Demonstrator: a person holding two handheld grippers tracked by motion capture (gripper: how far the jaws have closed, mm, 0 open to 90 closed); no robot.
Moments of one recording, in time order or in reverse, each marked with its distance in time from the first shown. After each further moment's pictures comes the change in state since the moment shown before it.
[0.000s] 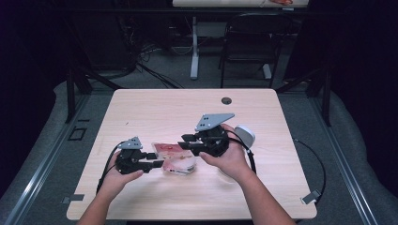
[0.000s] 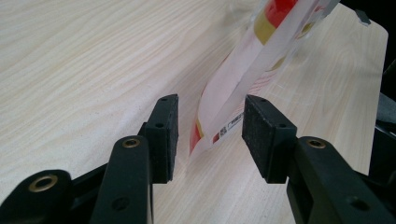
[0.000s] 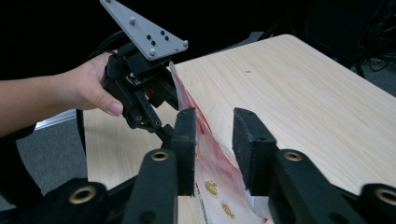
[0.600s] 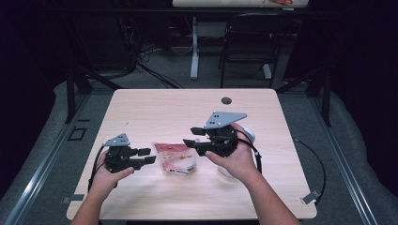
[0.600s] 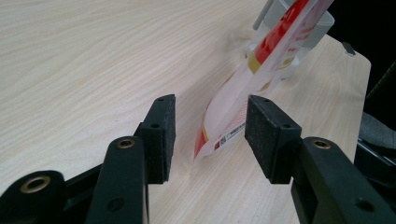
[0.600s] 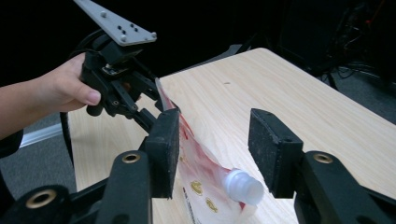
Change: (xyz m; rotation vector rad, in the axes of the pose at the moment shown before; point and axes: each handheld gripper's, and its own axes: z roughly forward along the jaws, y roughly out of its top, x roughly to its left) left arm 0.005 0.002 -0.032 -0.080 0.009 -0.037; right arm 0.003 0.003 -0.025 -0.058 -0.085 0.021
